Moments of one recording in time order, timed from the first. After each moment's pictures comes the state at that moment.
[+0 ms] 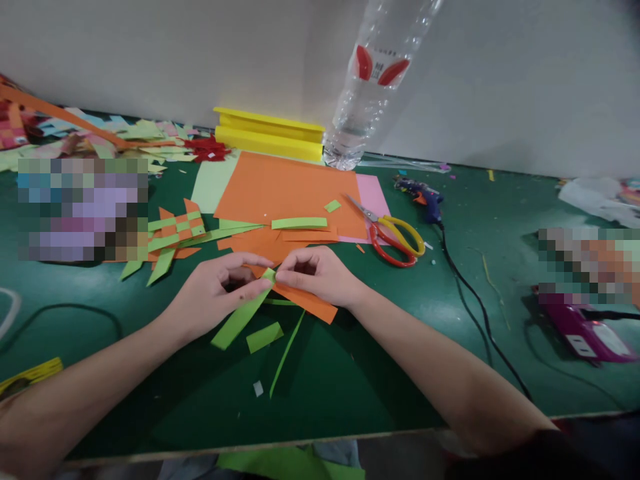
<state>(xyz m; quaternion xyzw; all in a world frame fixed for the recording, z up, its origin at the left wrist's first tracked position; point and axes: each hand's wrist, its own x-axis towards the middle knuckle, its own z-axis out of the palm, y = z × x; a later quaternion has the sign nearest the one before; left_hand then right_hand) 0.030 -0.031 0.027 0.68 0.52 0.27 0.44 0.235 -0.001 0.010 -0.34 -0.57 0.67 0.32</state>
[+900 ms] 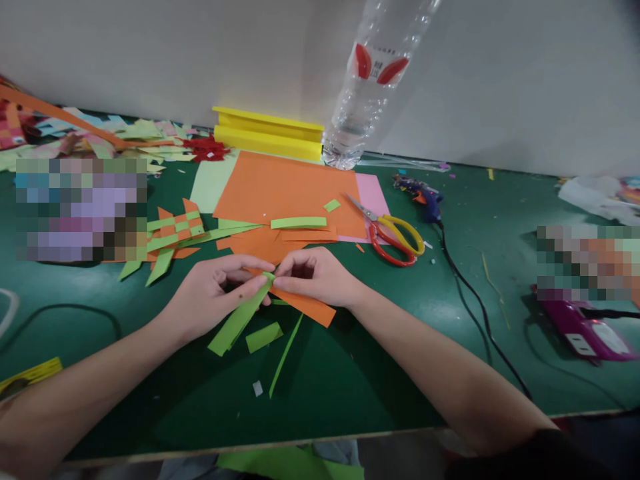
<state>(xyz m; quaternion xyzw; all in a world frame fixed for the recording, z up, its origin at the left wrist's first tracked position) 0.028 -0.033 0.027 0.67 0.51 0.27 0.47 0.236 -0.001 0.009 -0.33 -0.58 0.68 0.30</state>
